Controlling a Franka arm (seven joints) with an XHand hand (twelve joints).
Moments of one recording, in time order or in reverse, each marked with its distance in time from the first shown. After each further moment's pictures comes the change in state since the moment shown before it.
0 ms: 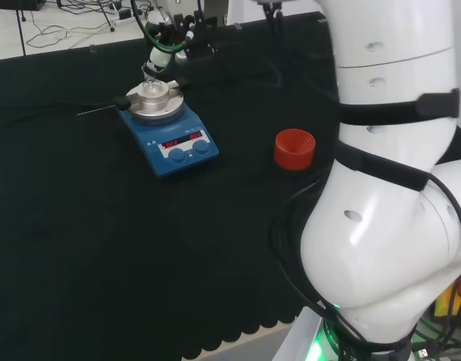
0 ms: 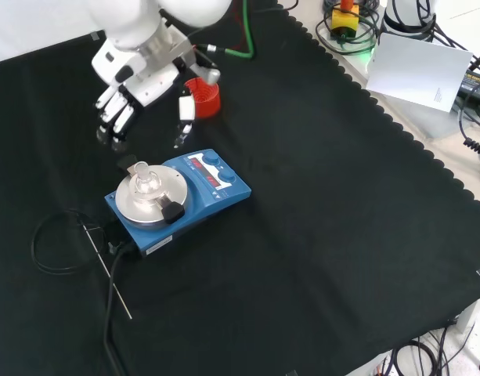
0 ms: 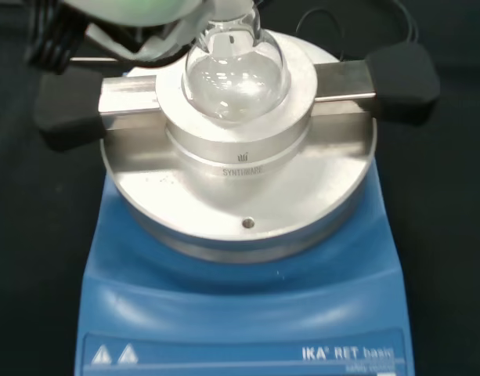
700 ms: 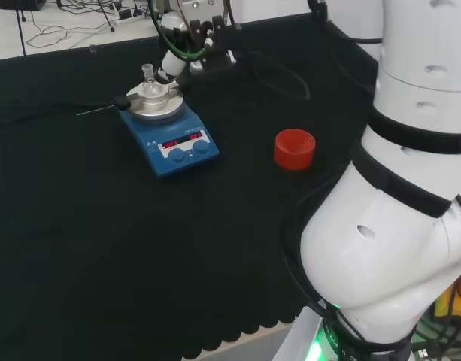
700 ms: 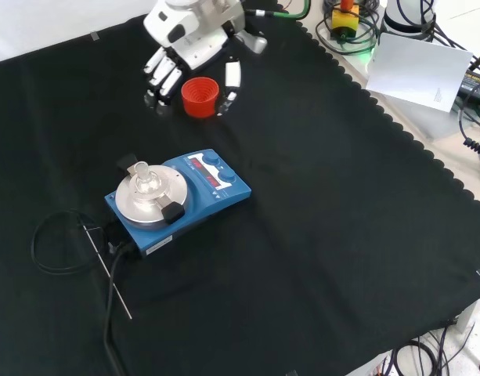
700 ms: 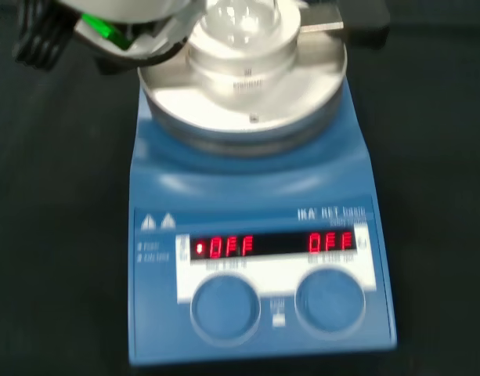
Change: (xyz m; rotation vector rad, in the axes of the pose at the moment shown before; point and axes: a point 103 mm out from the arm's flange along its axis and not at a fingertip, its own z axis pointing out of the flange) arm 0.006 -0.101 0.004 -0.006 0.018 0.042
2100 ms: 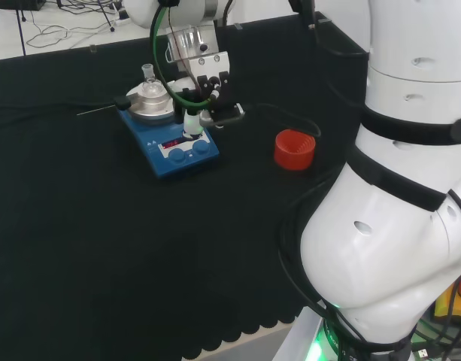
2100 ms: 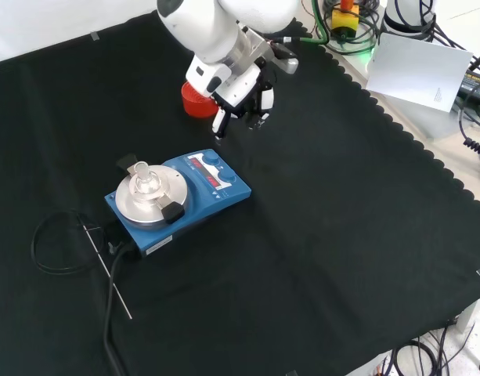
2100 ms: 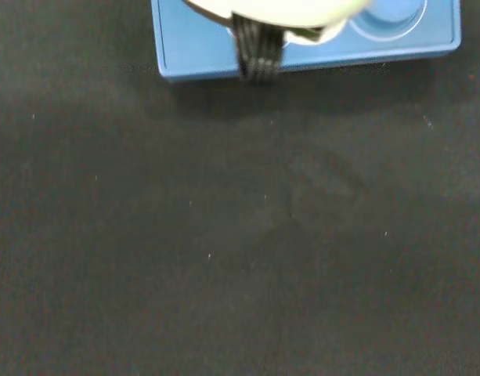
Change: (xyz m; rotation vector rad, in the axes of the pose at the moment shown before) arm 0.016 -0.042 0.100 0.295 0.028 -0.029
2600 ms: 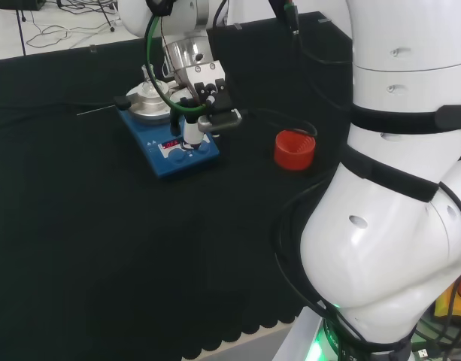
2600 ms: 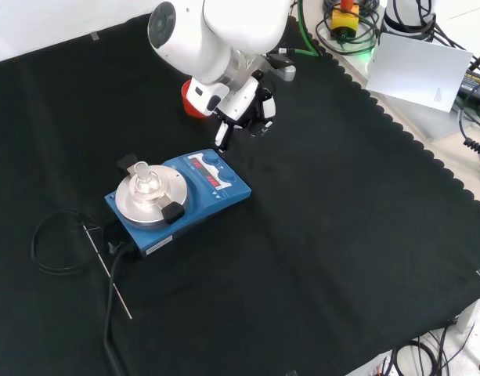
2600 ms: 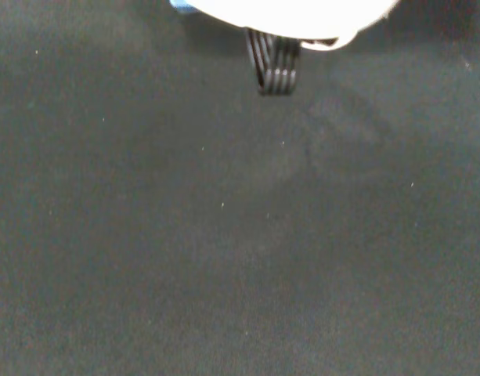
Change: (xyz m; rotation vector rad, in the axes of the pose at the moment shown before) arm 0.003 0.011 0.017 0.109 0.007 -0.039
